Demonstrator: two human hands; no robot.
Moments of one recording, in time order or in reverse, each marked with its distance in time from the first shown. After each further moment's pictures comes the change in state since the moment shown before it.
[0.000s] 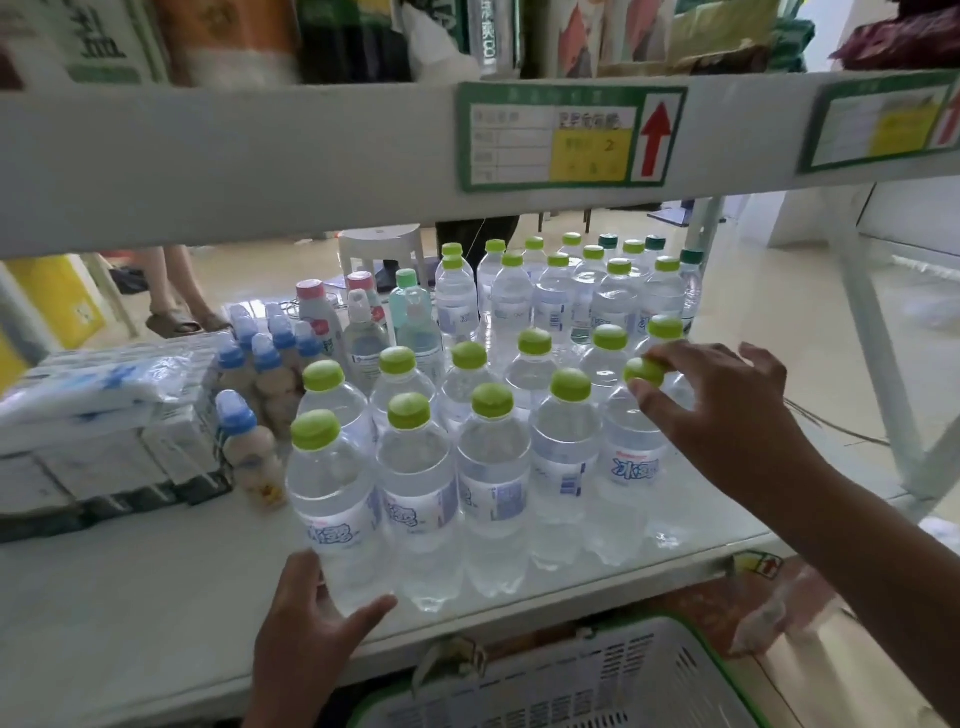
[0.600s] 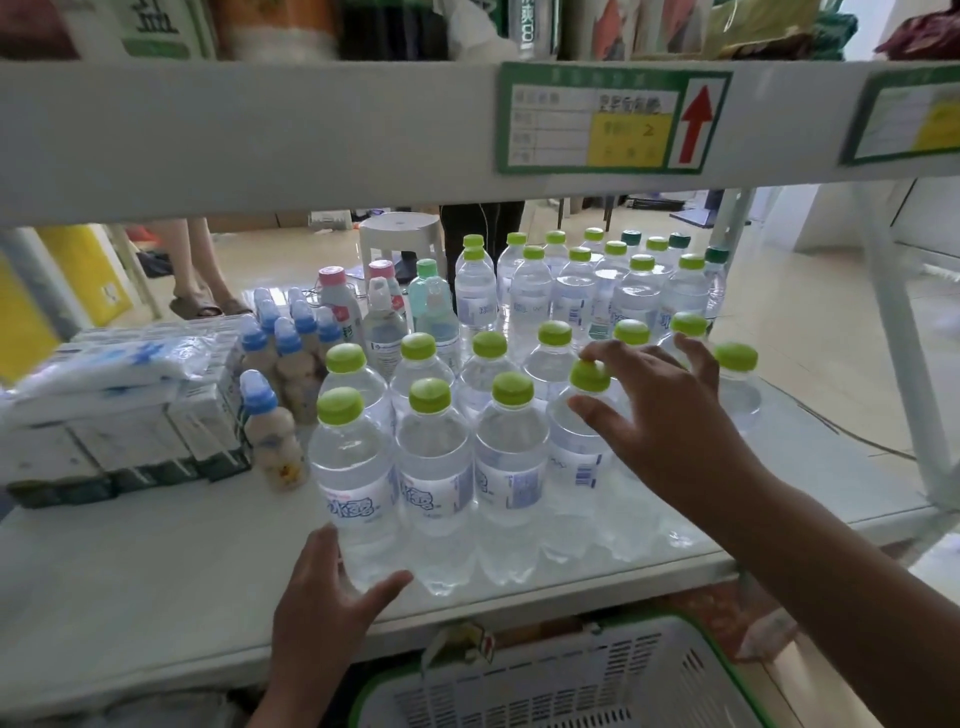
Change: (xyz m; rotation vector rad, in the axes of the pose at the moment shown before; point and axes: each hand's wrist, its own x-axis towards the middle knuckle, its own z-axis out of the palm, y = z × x) left_hand -0.004 0.010 0.004 0.148 0.073 -0.018; right_hand -0.002 -0.045 0.020 0.024 -0.043 -0.164
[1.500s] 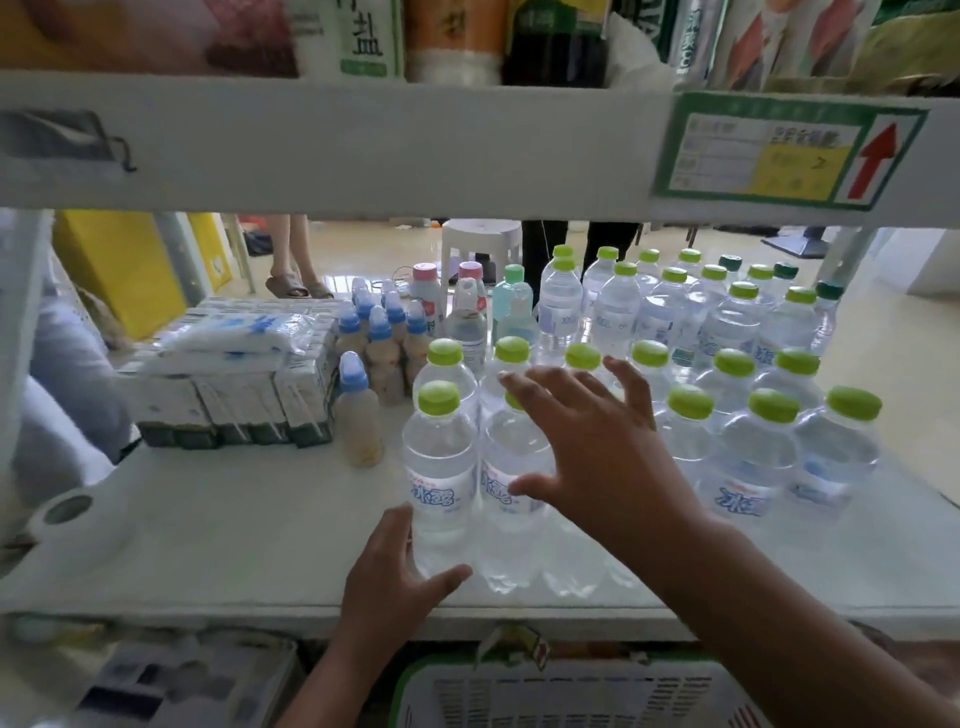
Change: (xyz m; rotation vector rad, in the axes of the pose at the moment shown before) left_hand 0.002 -0.004 -0.008 -0.041 -0.092 0.003; right_hand 0.010 -0.092 0.032 -0.129 -0.196 -0.314
